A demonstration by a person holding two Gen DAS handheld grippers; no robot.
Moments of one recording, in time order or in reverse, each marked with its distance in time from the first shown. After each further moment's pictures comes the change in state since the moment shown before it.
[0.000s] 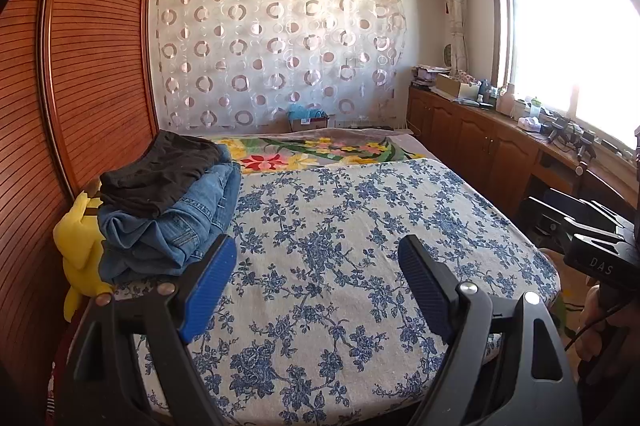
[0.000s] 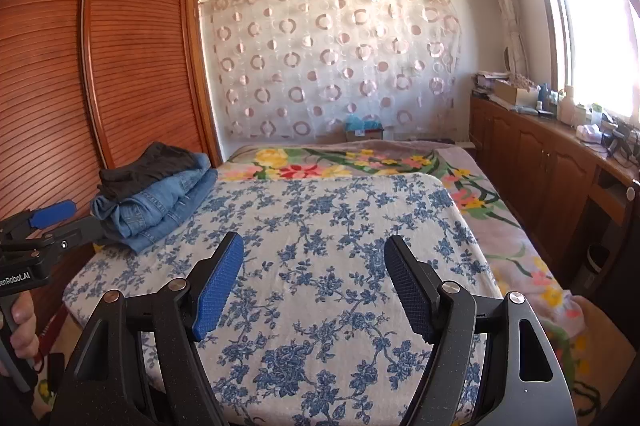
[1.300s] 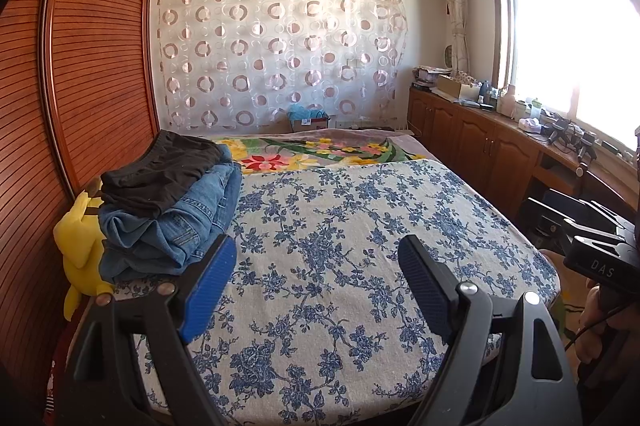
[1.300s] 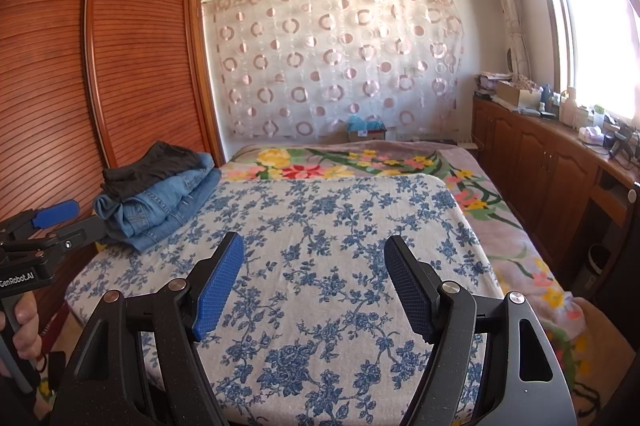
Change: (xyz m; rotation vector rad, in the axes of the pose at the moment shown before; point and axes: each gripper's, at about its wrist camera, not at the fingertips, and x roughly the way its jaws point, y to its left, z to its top) left arm 0.001 0.002 -0.001 0.001 -0.001 0.001; right arm -0.001 0.000 -0.001 -0.001 0.001 0.004
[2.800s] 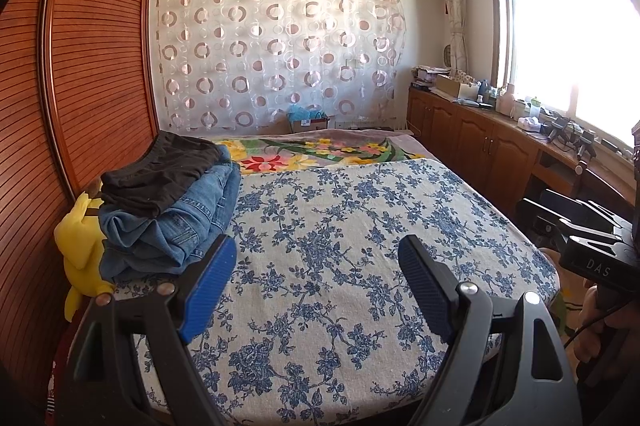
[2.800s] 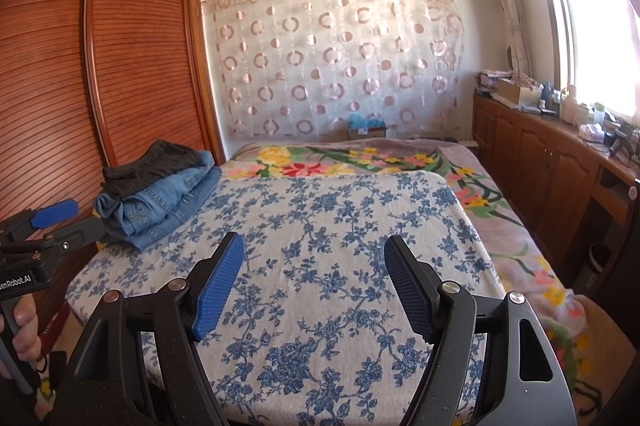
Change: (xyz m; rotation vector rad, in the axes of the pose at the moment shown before) left arm -0.002 -0.005 0.001 0.003 0.000 0.001; right arm 0.000 0.001 -0.002 0.001 0.004 0.001
